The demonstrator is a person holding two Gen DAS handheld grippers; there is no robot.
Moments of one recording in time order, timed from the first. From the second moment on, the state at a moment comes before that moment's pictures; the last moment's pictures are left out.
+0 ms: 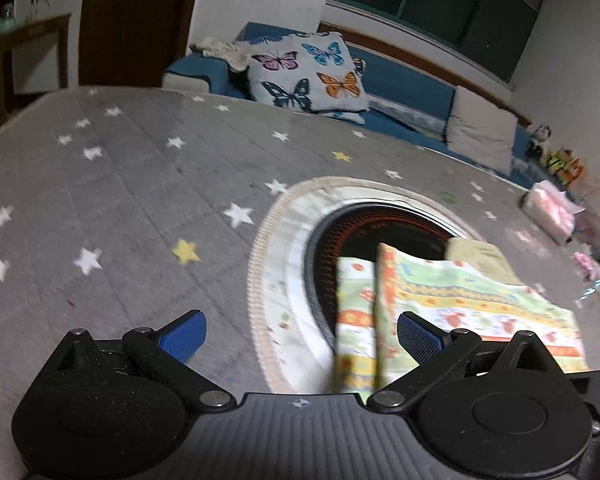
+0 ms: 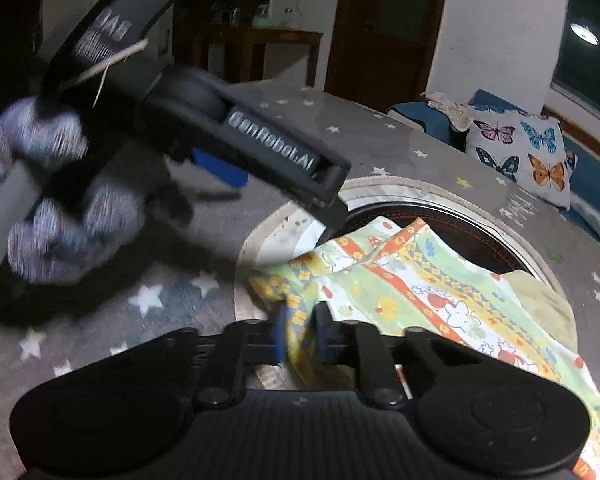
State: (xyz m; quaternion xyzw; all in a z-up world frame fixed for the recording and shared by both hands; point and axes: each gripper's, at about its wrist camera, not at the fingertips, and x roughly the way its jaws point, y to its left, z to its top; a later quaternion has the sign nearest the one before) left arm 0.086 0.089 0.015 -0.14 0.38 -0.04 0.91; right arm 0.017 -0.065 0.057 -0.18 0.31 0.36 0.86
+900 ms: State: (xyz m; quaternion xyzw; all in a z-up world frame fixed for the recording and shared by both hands) left arm 0.096 0.062 -0.006 -0.28 0.43 -0.11 0.85; right arm -0.004 -0.140 0.085 -0.06 0.30 0.35 0.89
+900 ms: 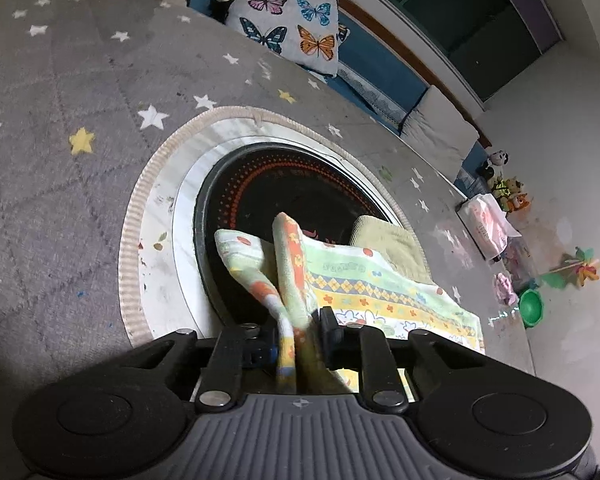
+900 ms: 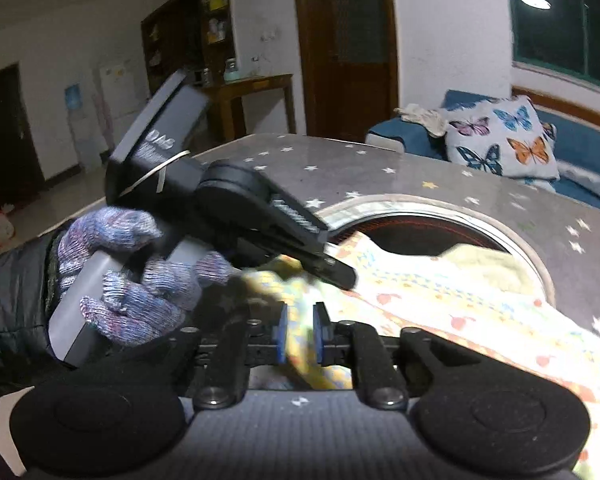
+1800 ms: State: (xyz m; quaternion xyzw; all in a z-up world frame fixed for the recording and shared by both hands) left arm 0.099 0.034 0.021 -0.19 0.41 -0.10 0.88; right arm 0.079 -0.306 0.043 0.08 0.34 0.09 0.93
